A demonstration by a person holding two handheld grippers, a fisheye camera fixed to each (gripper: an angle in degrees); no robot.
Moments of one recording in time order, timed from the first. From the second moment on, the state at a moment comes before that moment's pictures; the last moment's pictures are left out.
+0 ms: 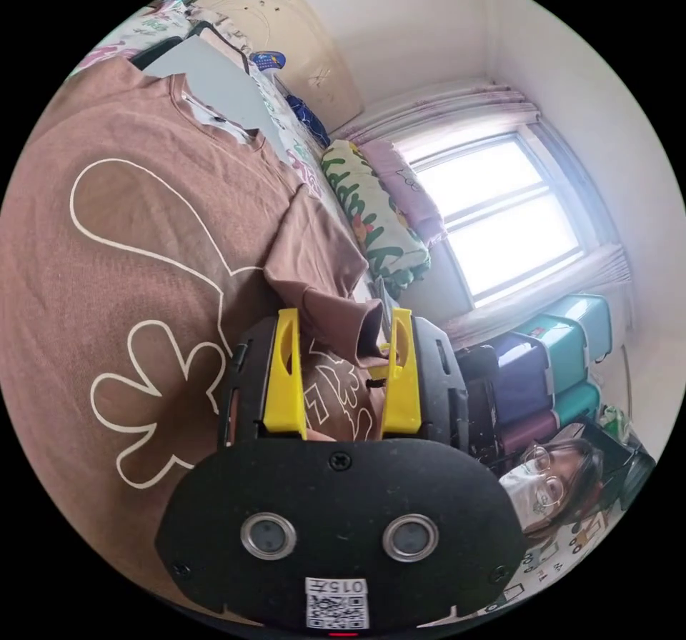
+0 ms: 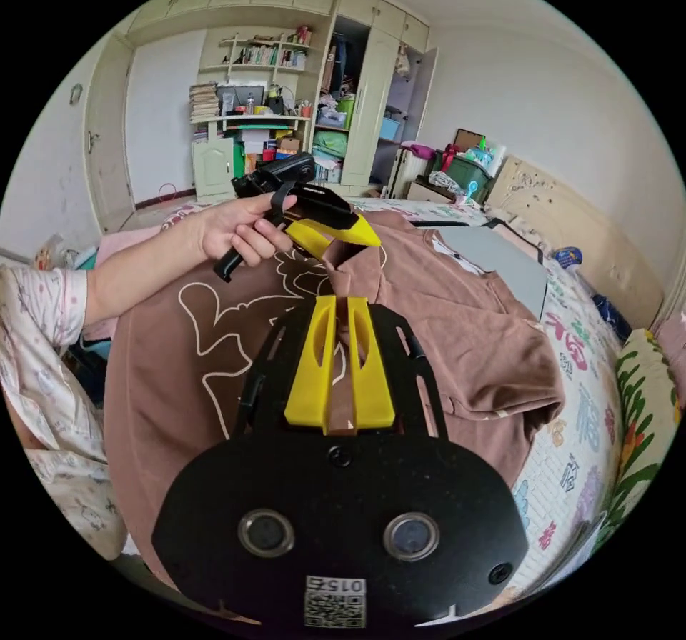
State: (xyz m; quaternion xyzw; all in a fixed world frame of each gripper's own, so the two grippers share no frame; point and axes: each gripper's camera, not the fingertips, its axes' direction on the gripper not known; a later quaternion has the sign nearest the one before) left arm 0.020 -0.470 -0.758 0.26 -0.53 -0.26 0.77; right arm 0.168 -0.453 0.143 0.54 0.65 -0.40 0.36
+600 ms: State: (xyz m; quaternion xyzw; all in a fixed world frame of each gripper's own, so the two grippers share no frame) left arm 0.058 -0.398 -0.696 0.20 -0.60 -0.24 0.74; right arm 0.243 -0.358 -0.029 0.75 0.55 -0.26 0.27
